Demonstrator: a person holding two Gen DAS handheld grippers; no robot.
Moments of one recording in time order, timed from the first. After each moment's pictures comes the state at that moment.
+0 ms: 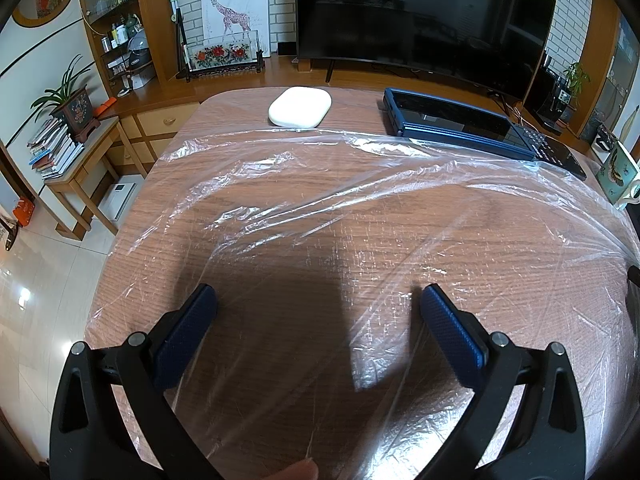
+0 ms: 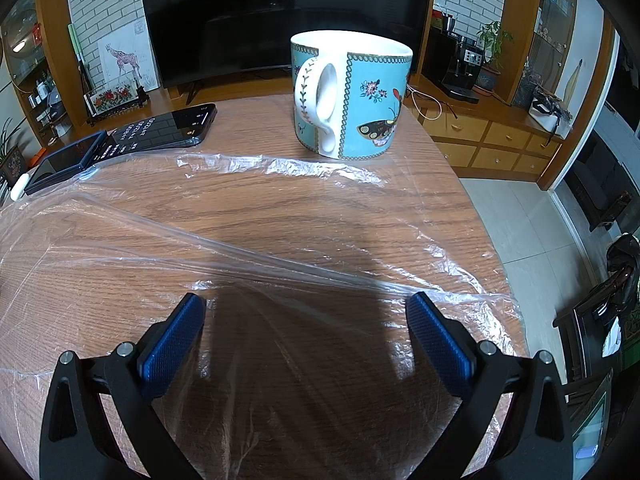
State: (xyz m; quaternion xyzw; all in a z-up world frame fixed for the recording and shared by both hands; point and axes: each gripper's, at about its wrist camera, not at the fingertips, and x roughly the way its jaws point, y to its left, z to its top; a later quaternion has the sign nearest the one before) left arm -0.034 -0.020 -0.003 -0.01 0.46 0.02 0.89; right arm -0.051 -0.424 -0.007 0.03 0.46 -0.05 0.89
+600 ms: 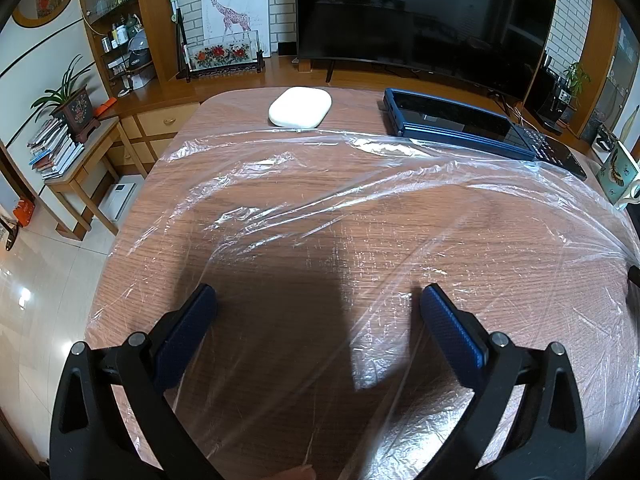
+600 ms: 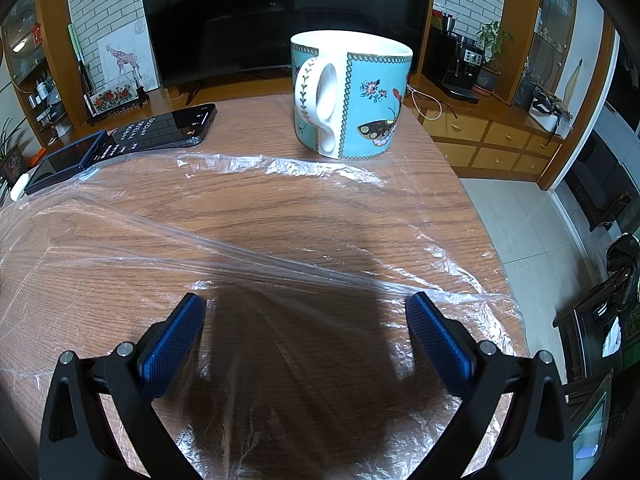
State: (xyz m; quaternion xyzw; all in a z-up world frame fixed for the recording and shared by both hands) left arm -0.034 -0.020 -0.002 -0.01 0.46 0.02 0.89; right arm -0.052 -0.424 -0.006 0.03 0.46 -0.05 0.89
